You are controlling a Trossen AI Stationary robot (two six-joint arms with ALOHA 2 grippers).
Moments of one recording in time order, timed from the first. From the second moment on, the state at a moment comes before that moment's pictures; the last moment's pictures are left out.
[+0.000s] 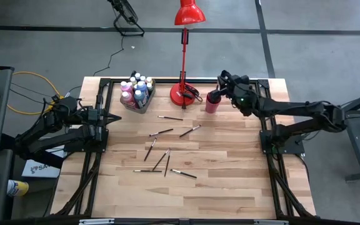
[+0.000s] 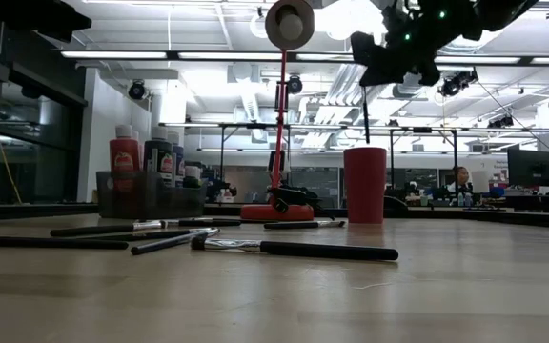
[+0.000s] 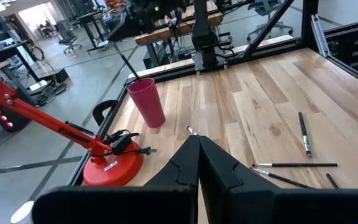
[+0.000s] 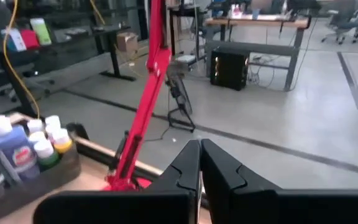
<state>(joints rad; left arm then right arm) 0.37 0.11 0.61 -0.66 0.25 0.34 -0.31 1.17 0.73 0.22 0.73 0.23</state>
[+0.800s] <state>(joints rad) 0.37 0.11 0.61 -0.66 0.25 0.34 -0.27 1.20 0.66 0.19 0.68 0.36</state>
